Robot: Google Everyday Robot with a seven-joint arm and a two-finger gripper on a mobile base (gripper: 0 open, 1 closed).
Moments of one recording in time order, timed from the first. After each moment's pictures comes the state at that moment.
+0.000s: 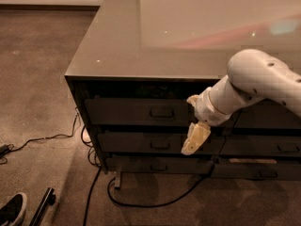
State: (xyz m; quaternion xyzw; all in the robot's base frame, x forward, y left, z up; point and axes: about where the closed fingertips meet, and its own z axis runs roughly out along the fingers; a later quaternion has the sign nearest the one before) arm 0.516 -0.122 0.734 -0.61 0.75 0.13 0.21
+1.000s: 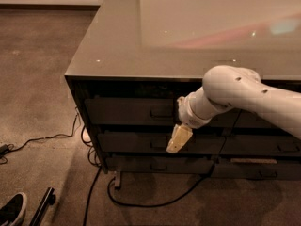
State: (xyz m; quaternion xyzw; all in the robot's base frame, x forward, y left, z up) arm 0.547 -0.094 0.699 -0.60 0.76 0.08 0.24
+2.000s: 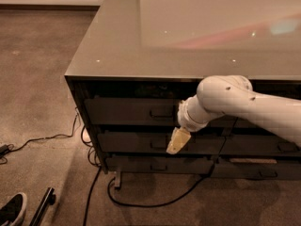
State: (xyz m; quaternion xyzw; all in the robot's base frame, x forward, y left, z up) arm 0.563 -0.096 0.668 -0.59 0.77 0.05 0.23
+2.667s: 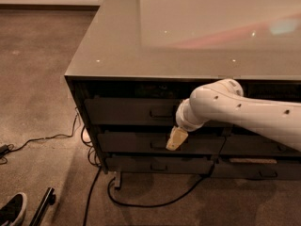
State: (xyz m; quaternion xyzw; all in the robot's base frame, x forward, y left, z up) arm 0.590 -0.106 0.646 -0.58 0.78 -0.01 0.25
